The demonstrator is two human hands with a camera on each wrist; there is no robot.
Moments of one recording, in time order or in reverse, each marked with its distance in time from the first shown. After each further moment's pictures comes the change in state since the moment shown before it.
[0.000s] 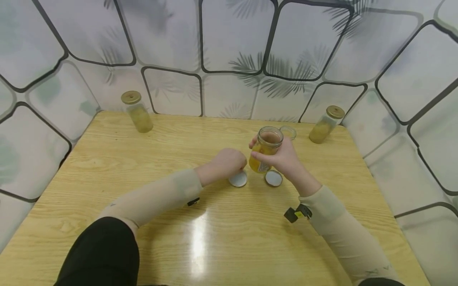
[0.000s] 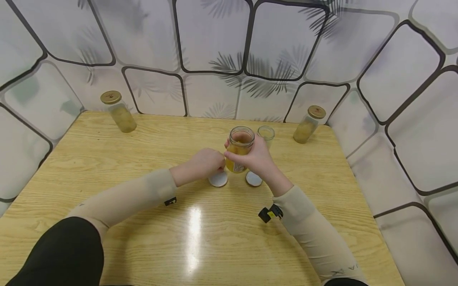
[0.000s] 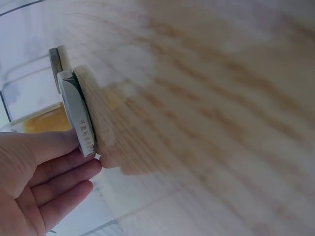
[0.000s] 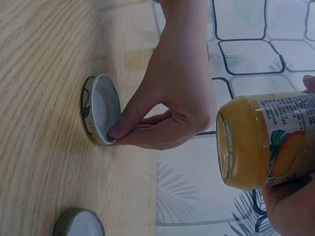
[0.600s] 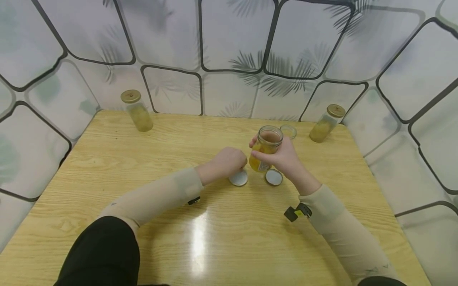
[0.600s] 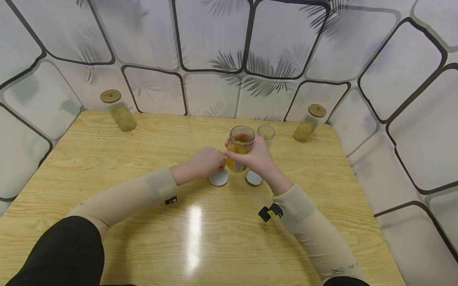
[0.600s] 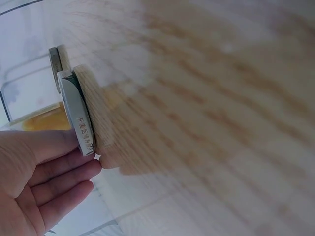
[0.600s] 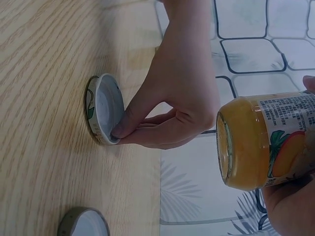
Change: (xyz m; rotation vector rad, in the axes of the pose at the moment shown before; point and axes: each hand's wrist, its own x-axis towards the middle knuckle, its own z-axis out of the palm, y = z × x) left_hand 0.003 0.001 0.000 0.017 -0.025 -0.004; right_hand 0.000 0.003 0.000 0.014 0.001 0.008
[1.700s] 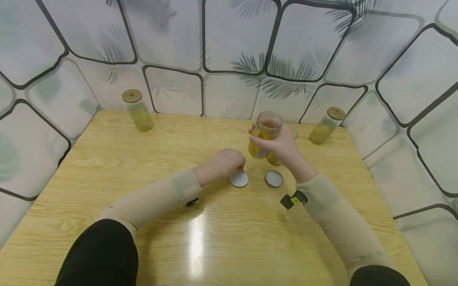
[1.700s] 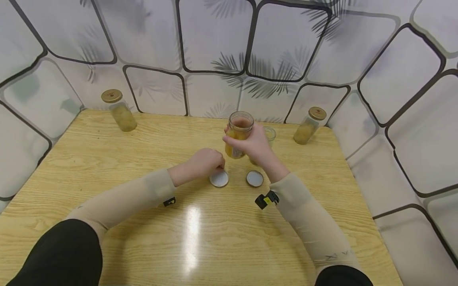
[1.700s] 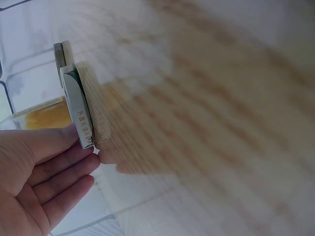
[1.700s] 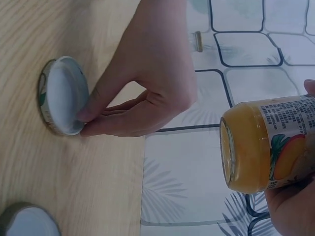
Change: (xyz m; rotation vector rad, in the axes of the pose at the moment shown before) left_hand -0.007 -0.005 -0.001 -0.102 -0.027 -0.023; right_hand 0.030 -0.011 -0.002 -0.037 0.034 0.012
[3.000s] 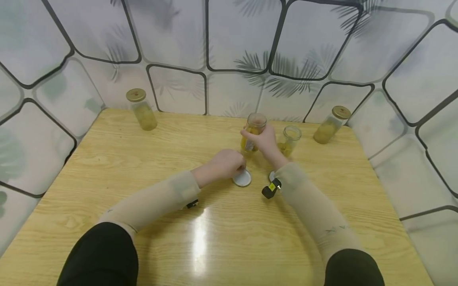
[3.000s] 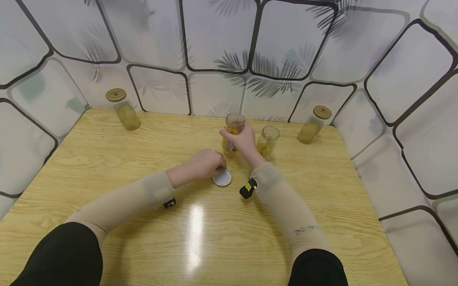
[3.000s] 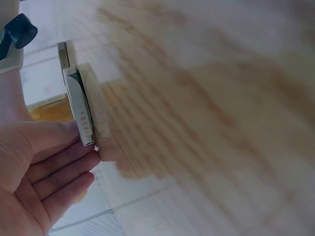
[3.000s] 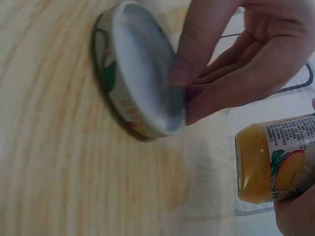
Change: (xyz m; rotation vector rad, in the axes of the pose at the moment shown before) left_hand -0.008 -0.004 0.004 -0.019 0.016 0.018; right_hand 0.050 0.080 0.033 -0.044 0.210 0.198
